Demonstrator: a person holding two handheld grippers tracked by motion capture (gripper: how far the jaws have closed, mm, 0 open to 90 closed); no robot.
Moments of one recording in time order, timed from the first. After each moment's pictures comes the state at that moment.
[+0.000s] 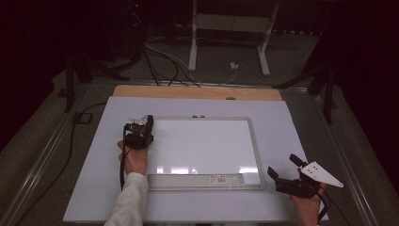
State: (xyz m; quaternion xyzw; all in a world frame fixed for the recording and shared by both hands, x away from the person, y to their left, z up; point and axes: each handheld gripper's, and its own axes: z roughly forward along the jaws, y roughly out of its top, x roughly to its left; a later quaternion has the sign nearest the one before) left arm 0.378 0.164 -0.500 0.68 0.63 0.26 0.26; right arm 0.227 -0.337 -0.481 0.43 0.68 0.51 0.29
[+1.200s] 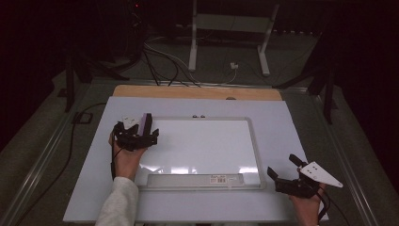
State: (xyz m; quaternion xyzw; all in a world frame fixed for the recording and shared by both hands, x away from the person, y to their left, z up) left arm 0.348 0.184 -0.463 0.70 0.53 0.25 0.41; right arm 0.227 -0.336 -0.481 0.43 0.69 0.51 0.29
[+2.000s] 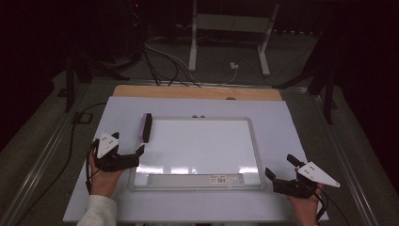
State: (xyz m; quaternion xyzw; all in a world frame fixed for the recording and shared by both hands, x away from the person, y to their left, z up) left arm 0.277 0.227 -0.456 0.71 0.44 0.30 0.46; right arm 0.227 -0.330 -0.482 0.42 0.69 0.51 0.29
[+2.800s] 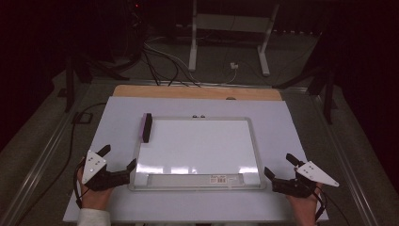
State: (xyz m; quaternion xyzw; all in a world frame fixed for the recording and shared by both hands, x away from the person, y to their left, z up) left arm 0.235 0.244 -0.472 0.69 0.42 0.32 0.50; right arm 0.229 -0.328 -0.481 0.42 0.69 0.51 0.29
